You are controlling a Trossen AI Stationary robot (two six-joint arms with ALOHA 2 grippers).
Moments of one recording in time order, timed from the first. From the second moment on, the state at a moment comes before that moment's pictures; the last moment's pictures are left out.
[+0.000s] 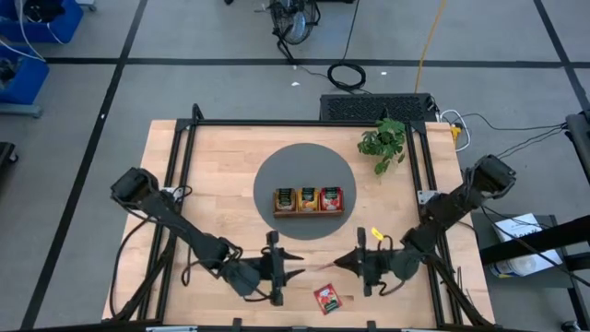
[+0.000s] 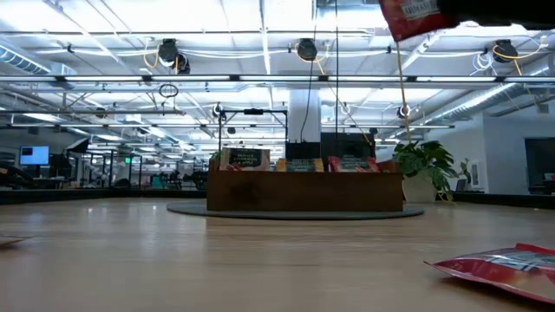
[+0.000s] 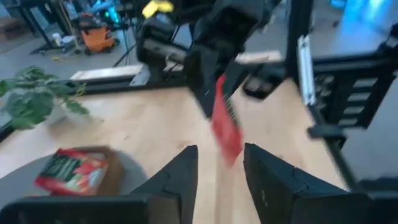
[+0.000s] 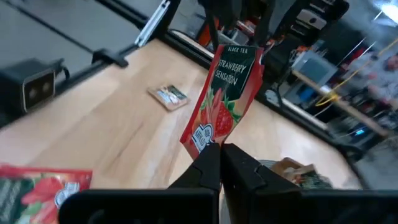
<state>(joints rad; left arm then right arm) -0.63 1.77 1.20 0.19 -0.68 -0.14 0.77 1.50 0.57 0.65 0.72 -0.31</state>
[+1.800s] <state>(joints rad) -0.51 1.84 1.20 0.05 -0.50 -0.36 0.68 1.47 0.57 0.51 0.63 0.02</state>
